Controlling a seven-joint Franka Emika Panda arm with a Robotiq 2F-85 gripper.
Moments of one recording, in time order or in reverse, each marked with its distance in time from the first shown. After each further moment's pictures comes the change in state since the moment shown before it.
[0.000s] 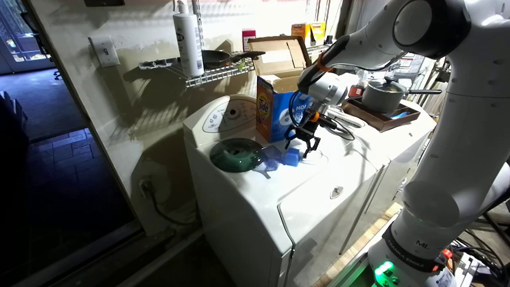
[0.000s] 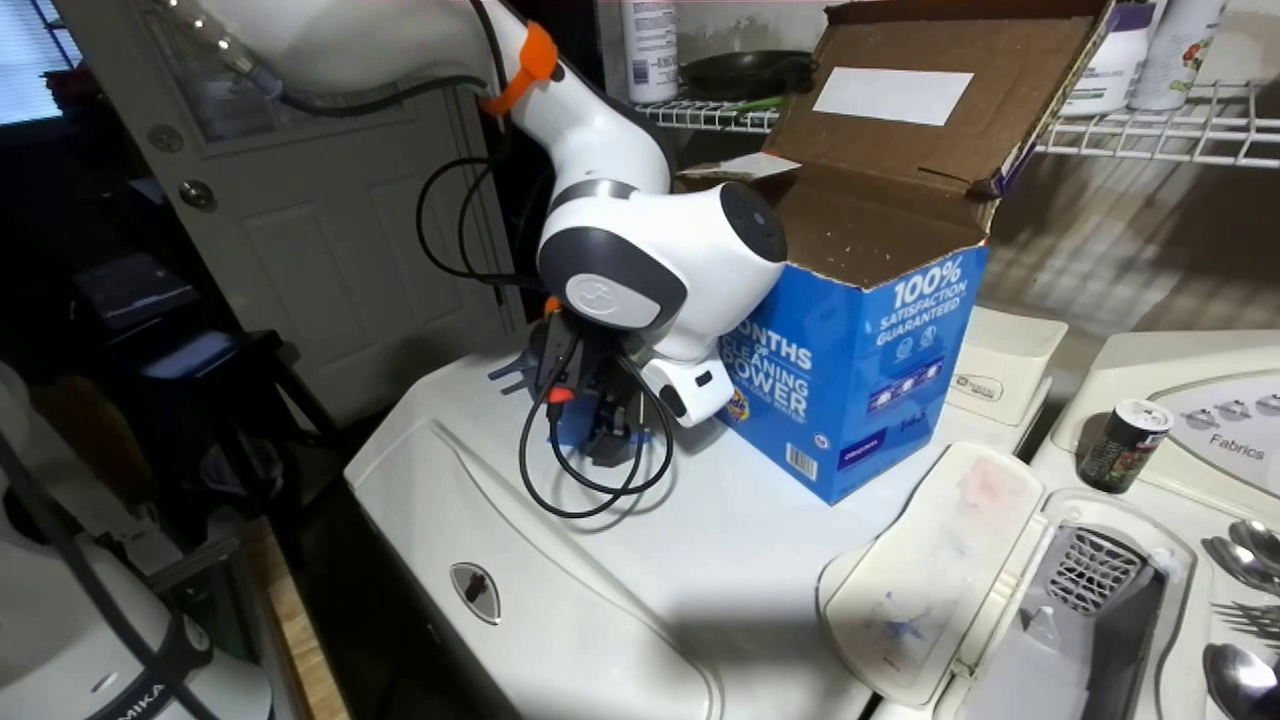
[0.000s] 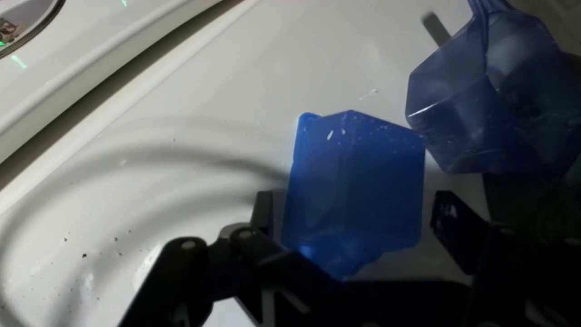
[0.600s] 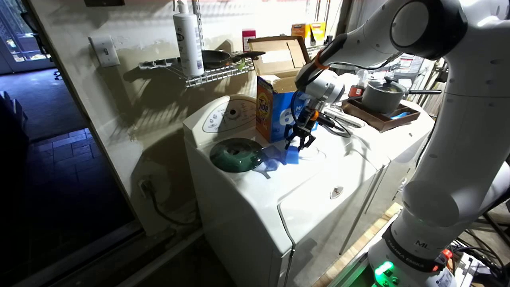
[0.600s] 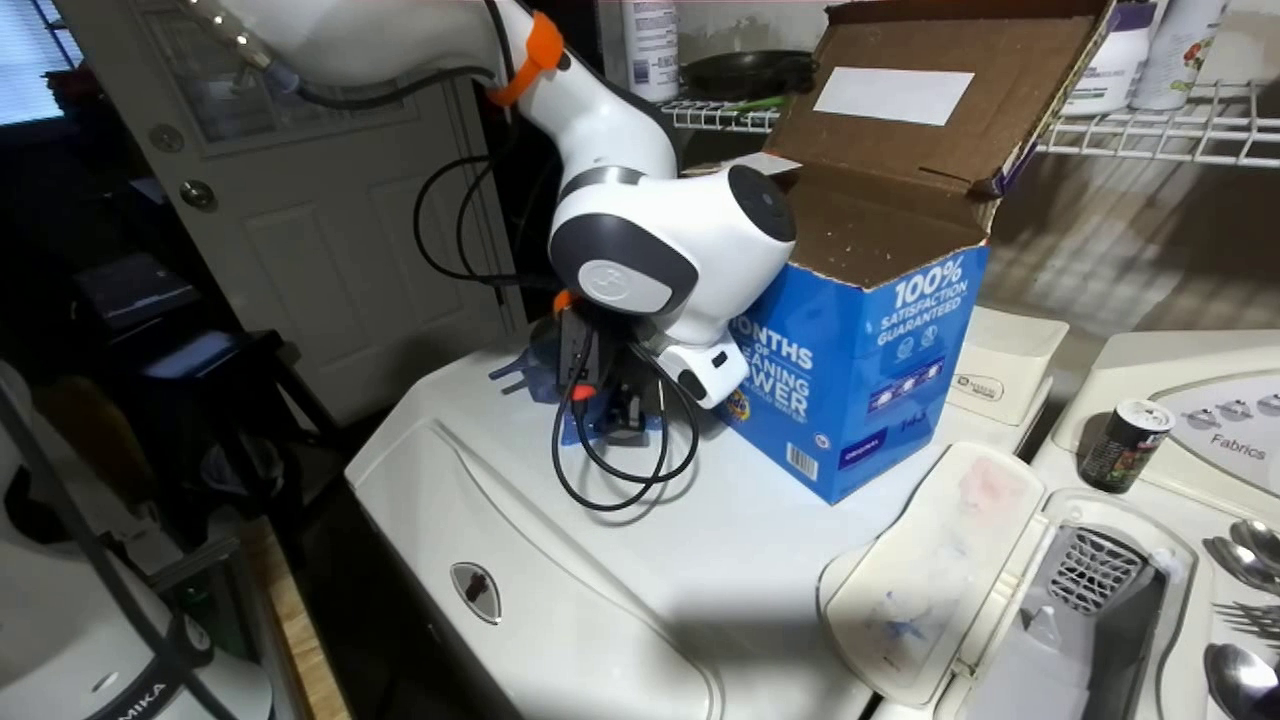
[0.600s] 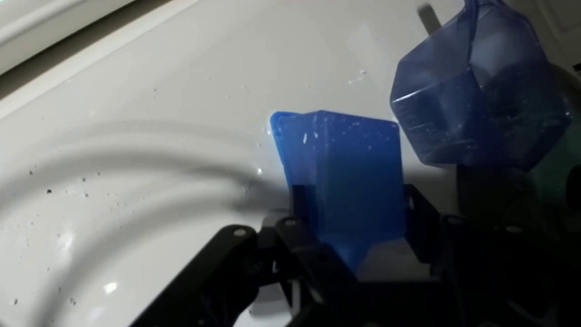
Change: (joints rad) arm -0.002 0.012 0.015 0.040 -0.001 0.011 -0.100
